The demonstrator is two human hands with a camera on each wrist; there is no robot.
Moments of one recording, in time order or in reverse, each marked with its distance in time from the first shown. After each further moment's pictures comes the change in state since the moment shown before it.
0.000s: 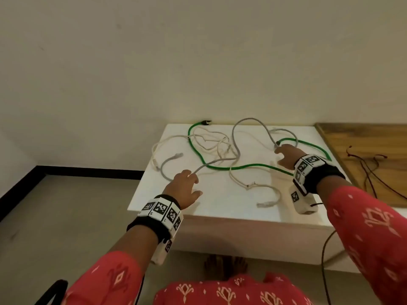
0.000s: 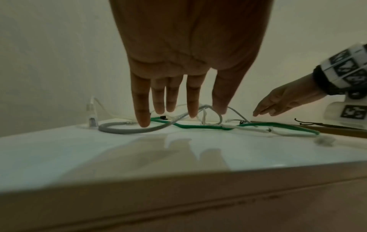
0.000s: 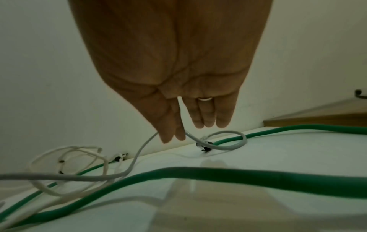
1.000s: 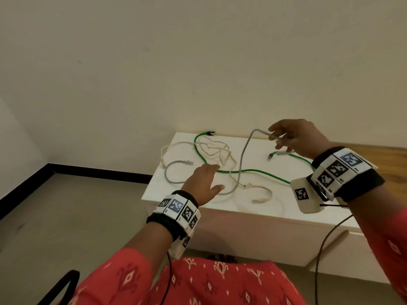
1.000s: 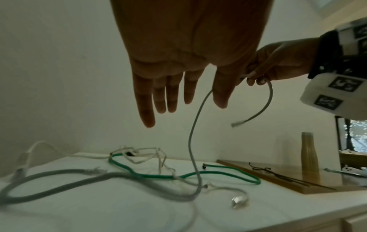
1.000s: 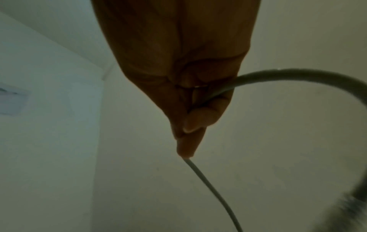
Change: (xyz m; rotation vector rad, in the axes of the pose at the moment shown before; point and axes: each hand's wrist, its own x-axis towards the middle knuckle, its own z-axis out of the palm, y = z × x) left_hand -0.069 0.061 -0.034 -0.142 0.176 0.179; right_hand -0.167 -0.065 -0.114 0.417 0.287 -0.392
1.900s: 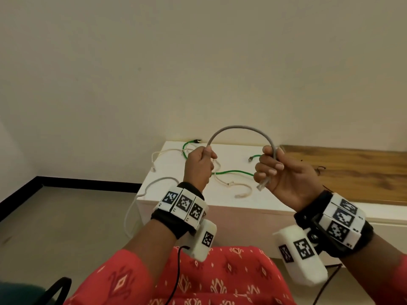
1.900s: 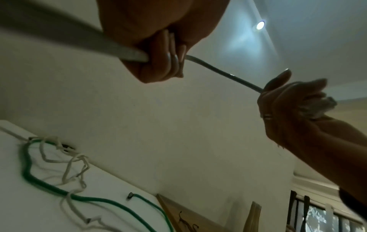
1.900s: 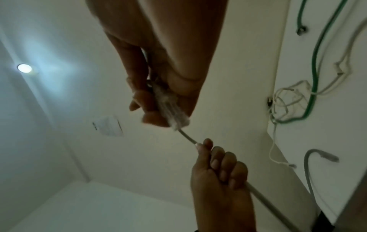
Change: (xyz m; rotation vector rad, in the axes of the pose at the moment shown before) left_hand -0.041 0.094 -0.035 -0.948 0.439 -0.157; right_hand -0.135 -0.034 0.015 1.773 -0.480 -0.085
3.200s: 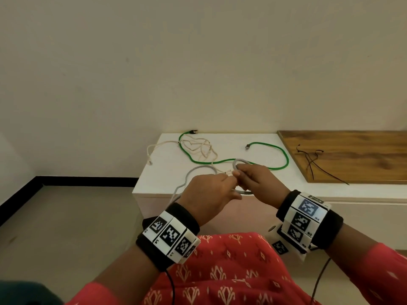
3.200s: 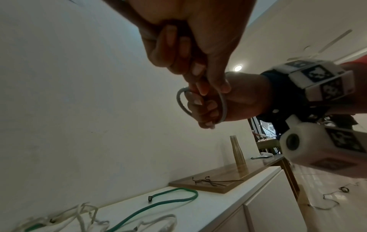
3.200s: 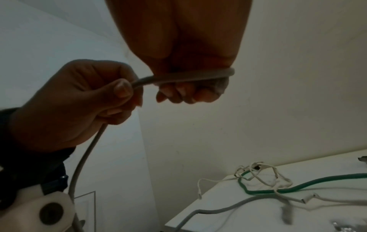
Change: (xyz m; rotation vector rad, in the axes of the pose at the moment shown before) left_hand -0.056 -0.015 -0.002 1.101 -0.262 0.997; right_hand -0.002 0.041 -0.020 -1.693 0.213 -0.064
